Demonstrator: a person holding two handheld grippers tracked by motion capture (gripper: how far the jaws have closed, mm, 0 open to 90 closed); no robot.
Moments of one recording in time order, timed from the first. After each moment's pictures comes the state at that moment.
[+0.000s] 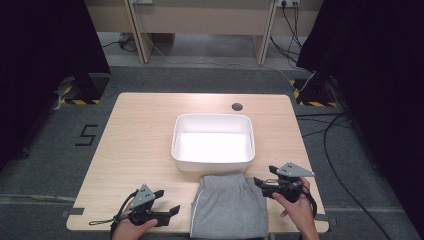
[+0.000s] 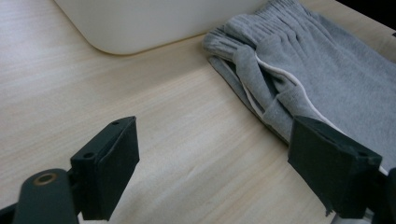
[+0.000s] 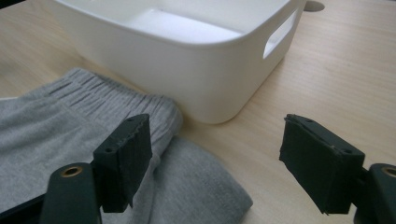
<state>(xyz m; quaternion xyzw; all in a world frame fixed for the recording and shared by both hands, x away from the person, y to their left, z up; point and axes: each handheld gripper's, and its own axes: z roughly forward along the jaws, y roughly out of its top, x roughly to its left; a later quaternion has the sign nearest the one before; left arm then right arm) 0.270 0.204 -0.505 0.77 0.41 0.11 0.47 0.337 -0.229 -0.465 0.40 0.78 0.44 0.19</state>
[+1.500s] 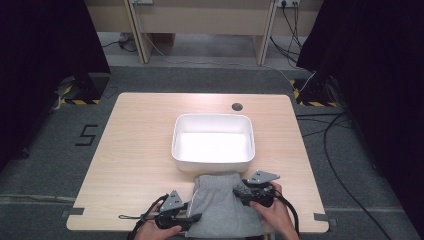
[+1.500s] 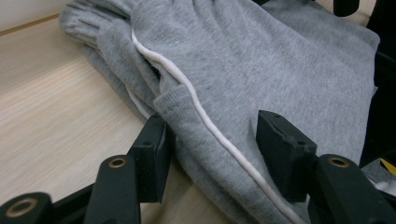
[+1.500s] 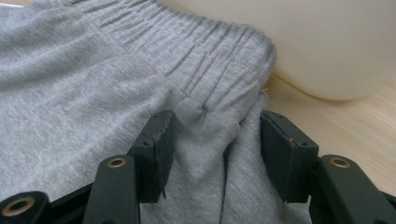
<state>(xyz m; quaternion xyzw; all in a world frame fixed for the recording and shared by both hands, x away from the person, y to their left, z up) 0.271 0.145 -0.520 0.82 0.34 0.05 0.45 0.340 -0.170 -0.510 0.34 0.85 0.39 0.12</state>
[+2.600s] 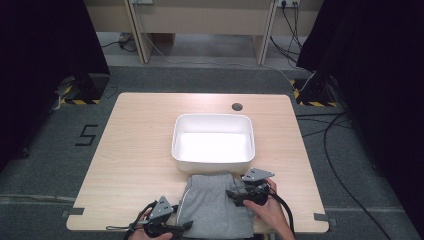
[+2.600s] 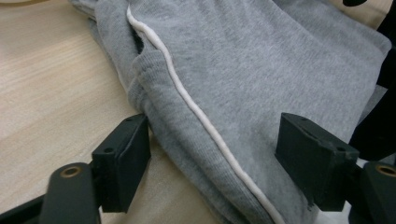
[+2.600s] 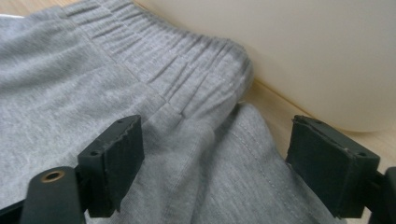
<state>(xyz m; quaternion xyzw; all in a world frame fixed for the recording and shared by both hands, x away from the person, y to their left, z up) 0.250 0.164 -0.519 0.81 0.38 0.07 0.44 0.346 -0.155 -0.507 0.34 0.84 0.40 0.12</state>
